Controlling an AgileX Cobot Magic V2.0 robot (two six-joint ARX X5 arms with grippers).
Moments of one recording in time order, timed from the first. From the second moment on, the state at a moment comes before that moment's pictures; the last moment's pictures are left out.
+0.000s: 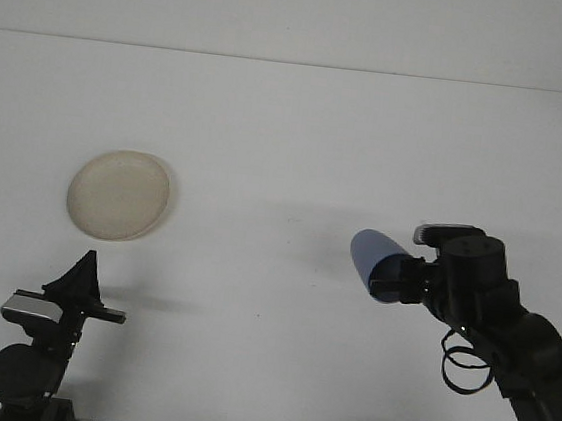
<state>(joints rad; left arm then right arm) -0.02 0.01 0.03 0.22 0.07 -0.05 0.43 1.06 1.26 -1.02 0.00 0.33</state>
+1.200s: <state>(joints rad) -0.02 0.01 0.03 0.22 0.07 -0.05 0.83 1.78 1.60 -1.34 0.00 0.25</state>
